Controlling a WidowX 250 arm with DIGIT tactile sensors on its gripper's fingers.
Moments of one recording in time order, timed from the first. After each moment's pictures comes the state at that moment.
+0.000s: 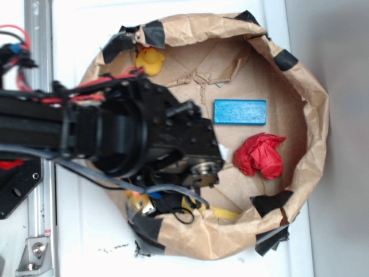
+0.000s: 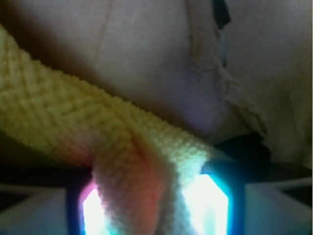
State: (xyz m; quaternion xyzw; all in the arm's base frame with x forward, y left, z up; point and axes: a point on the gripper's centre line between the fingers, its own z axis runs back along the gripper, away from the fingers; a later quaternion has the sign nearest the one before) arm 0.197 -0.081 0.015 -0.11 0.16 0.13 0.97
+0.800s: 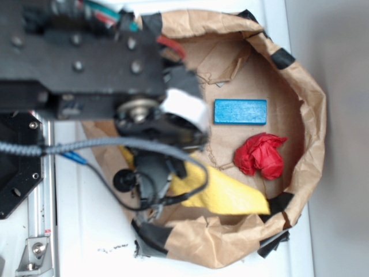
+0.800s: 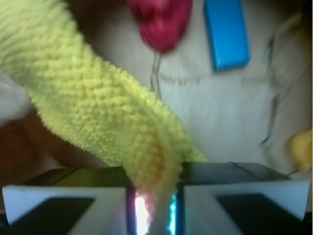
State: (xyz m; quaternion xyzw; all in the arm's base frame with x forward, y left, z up) arm 0.230 -0.032 0.140 -0.08 -0.03 -0.04 1.00
